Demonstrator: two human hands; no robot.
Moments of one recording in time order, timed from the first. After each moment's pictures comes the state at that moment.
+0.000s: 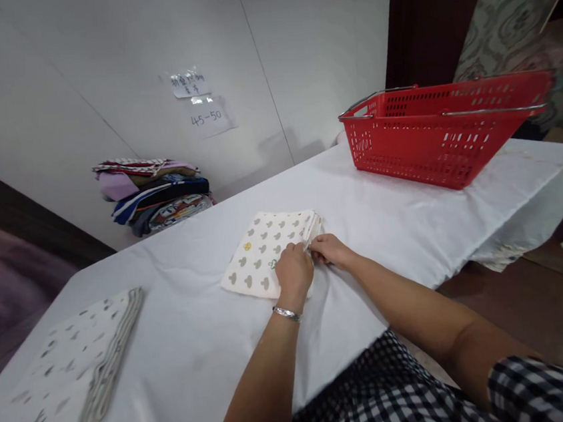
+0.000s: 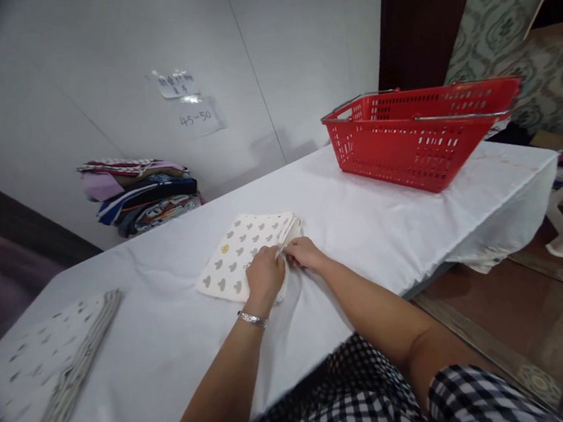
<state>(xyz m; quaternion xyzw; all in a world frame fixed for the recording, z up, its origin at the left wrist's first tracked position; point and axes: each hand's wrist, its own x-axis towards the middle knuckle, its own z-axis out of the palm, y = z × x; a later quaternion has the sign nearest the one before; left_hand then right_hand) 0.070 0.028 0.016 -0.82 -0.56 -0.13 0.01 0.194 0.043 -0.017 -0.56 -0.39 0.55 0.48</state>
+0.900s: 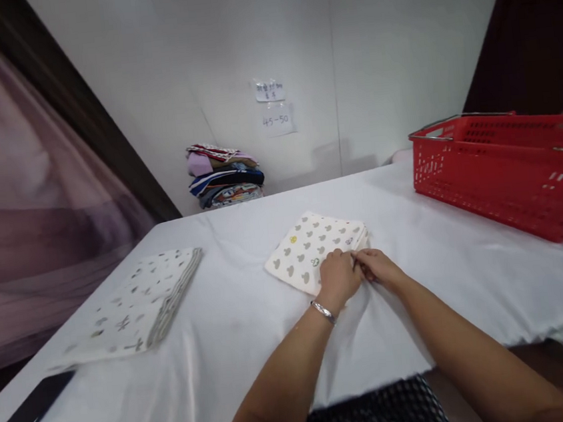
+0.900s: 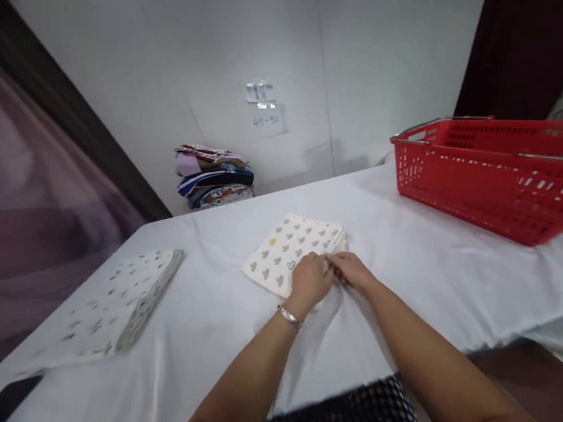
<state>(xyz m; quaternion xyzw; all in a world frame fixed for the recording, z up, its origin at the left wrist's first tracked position) 0.068 0.023 0.013 -0.82 -0.54 -0.17 -0.06 0.203 0.039 -0.025 -0.52 -0.46 0.57 0.44</state>
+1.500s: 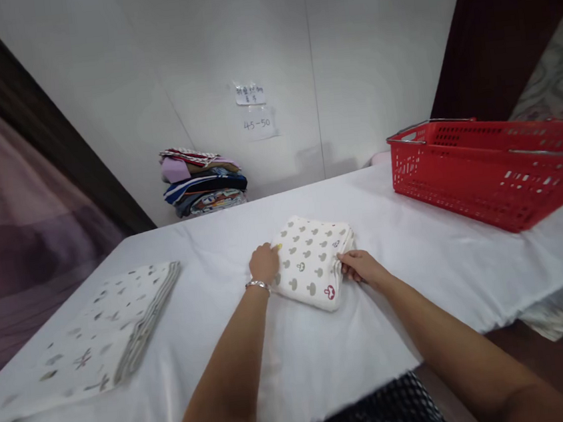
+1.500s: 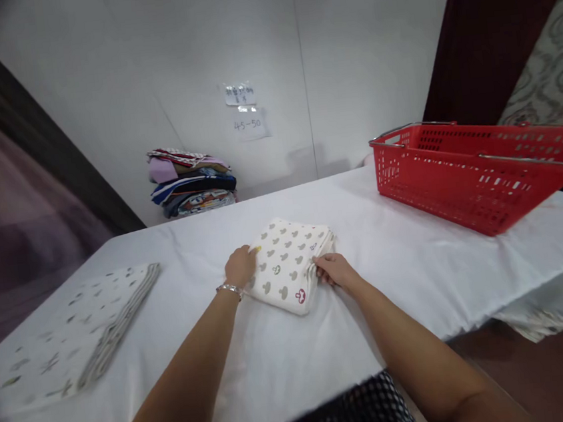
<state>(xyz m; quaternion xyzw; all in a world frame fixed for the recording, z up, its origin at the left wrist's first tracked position) -0.050 0.120 0.010 -0.69 -0.72 -0.12 -0.02 0.196 0.042 -0.022 -0.57 -0.45 0.54 0.42</state>
